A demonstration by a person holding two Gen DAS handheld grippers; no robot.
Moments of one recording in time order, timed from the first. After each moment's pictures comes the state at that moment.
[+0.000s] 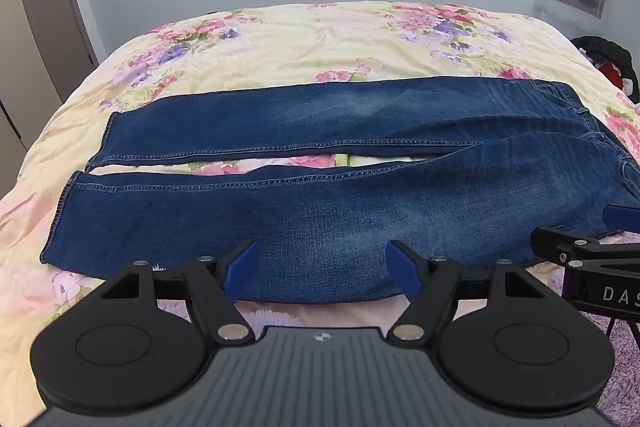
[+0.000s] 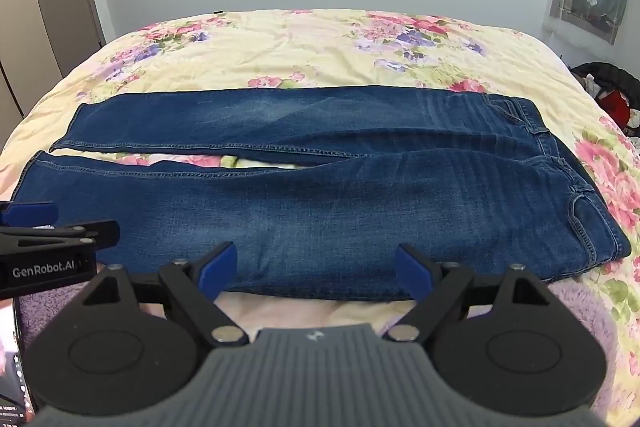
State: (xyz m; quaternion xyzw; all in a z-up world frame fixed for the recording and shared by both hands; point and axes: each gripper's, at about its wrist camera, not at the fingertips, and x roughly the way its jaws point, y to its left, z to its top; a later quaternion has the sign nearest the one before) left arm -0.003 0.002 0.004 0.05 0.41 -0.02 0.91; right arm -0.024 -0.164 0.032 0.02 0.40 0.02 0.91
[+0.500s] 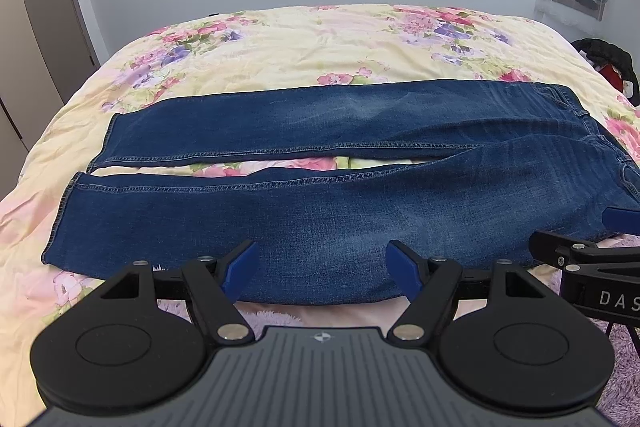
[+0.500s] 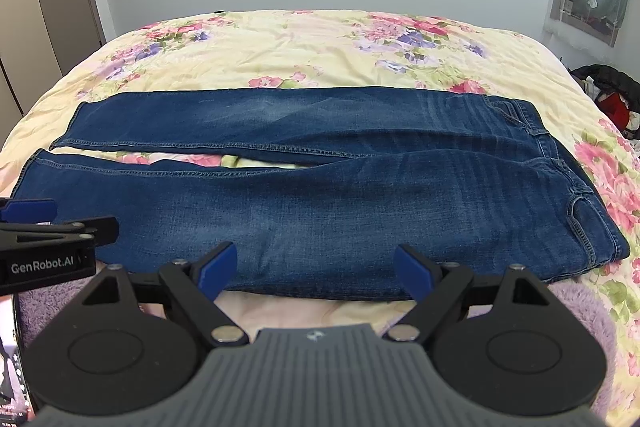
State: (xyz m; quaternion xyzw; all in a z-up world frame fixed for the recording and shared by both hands) left arm -0.002 0.008 0.007 0.05 0.41 -0.02 0.91; right arm -0.024 -0.163 0.030 0.02 0.40 0.02 0.91
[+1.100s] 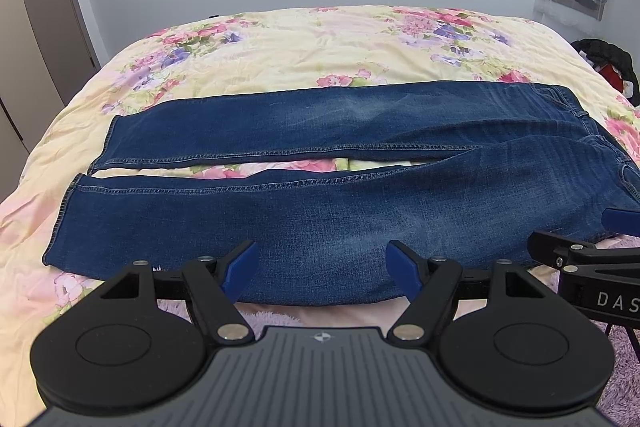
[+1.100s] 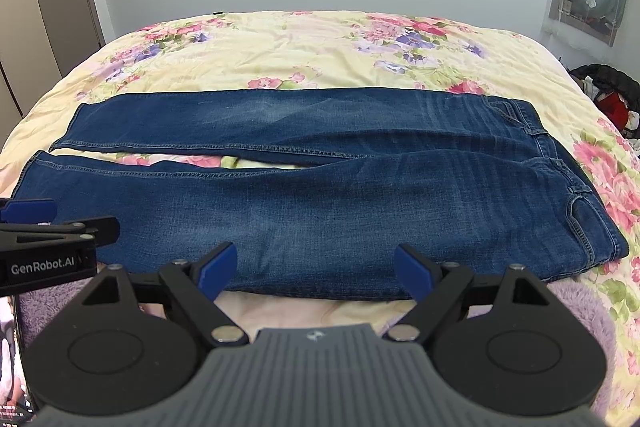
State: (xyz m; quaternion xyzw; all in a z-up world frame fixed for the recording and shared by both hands) left arm -0.003 0.007 0.011 0.05 0.40 -0.02 0.91; right arm -0.025 -0.164 0.031 0.02 0.40 0.02 0.91
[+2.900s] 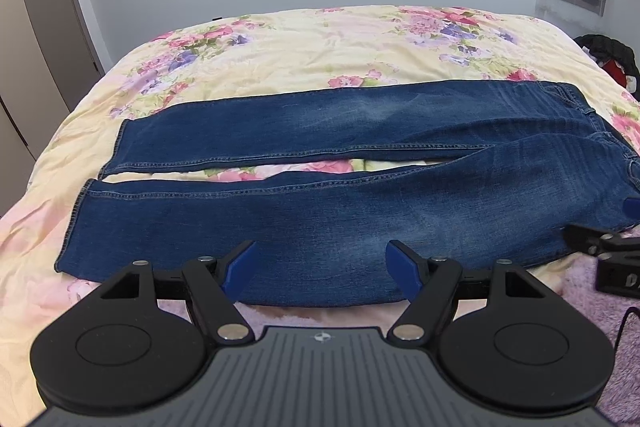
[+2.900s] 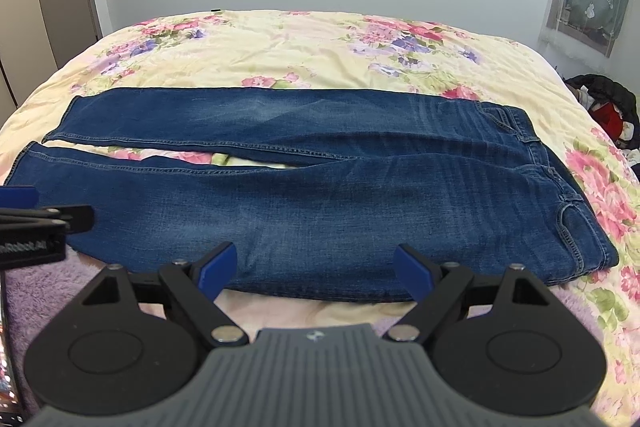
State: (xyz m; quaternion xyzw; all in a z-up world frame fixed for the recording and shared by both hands) left arm 0.001 0.021 0.013 0.06 0.40 -0.01 0.91; right arm -0.027 -0.175 0.026 -0.01 0.39 0.01 0.92
